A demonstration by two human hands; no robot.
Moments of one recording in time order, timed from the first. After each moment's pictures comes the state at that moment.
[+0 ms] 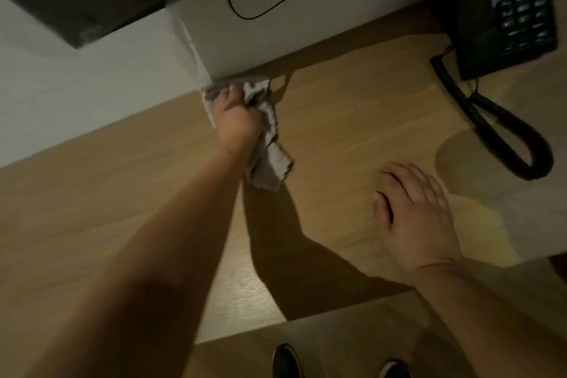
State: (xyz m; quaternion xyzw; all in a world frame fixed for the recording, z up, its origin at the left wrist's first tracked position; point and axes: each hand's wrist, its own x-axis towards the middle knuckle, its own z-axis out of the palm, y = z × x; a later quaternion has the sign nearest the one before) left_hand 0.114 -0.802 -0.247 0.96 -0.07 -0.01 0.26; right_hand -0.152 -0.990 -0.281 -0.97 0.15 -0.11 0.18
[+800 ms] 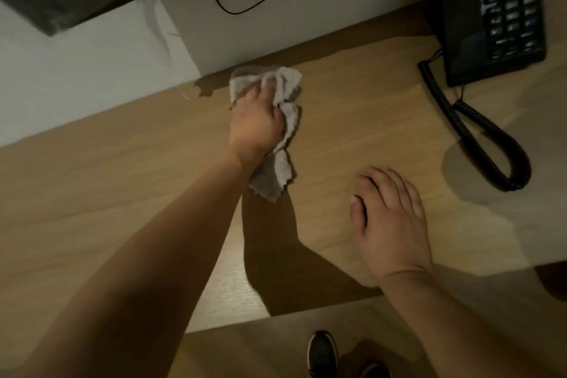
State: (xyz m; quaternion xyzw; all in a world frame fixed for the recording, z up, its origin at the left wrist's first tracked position) left_hand 0.085 -0.845 -0.258 0.97 -0.21 -0.02 0.13; right_hand -0.152 -0.990 -0.278 -0.97 0.15 -0.11 0.17
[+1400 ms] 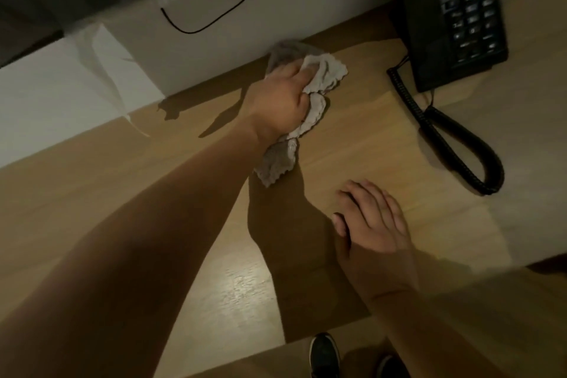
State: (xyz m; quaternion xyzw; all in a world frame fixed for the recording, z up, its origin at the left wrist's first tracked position) left_hand 0.125 -0.937 -0.244 0.91 -0.41 -0.07 0.08; right_hand -0.151 -0.992 -0.278 -0.97 0.14 -0.14 0.17
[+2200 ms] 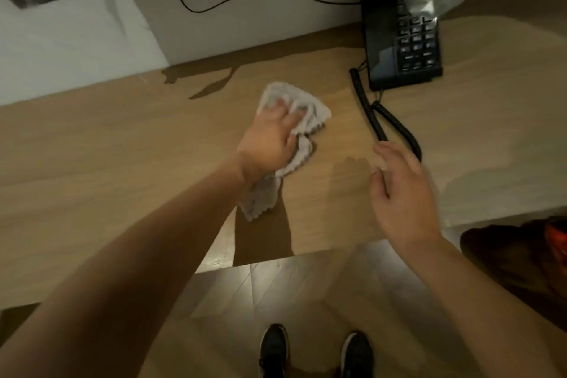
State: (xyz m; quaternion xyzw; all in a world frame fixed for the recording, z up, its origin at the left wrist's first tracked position) left_hand -0.011 -0.926 -0.250 0.91 -0.38 -0.08 0.14; right_hand -0.200 -1.107 -0.219 -0.90 0.17 -0.12 0.38
